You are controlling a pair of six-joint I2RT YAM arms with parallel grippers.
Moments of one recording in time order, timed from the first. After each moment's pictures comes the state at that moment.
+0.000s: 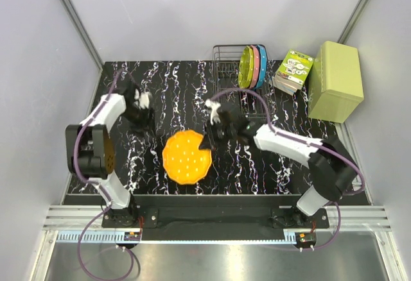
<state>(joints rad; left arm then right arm) -0.01 1.75 1.27 -0.99 0.34 0.03 0.79 1.61 1.03 -0.16 -0.35 0.49</state>
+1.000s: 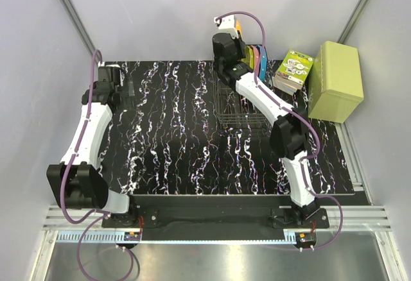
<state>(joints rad) 0.01 1.41 1.33 -0.79 -0.30 -0.10 0.59 2.19 2.13 -0.04 0.94 -0.22</state>
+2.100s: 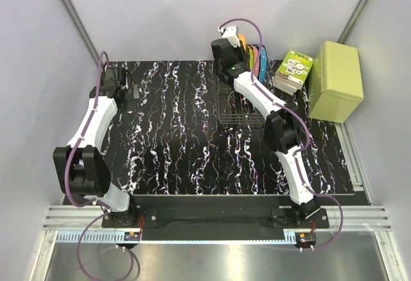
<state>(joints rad) 0.01 1.53 1.33 -0.78 -0.27 -0.14 0.54 2.36 2.26 -0.27 1.00 -0.10</state>
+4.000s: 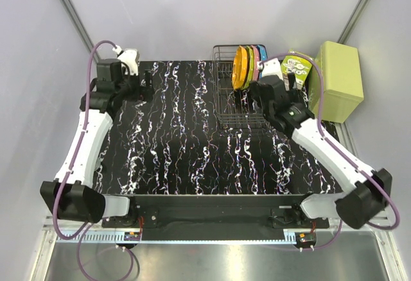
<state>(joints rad) -0.09 1.31 1.37 -0.63 0.11 0.00 0.56 1.33 1.25 -0.43 0.72 -0.04</state>
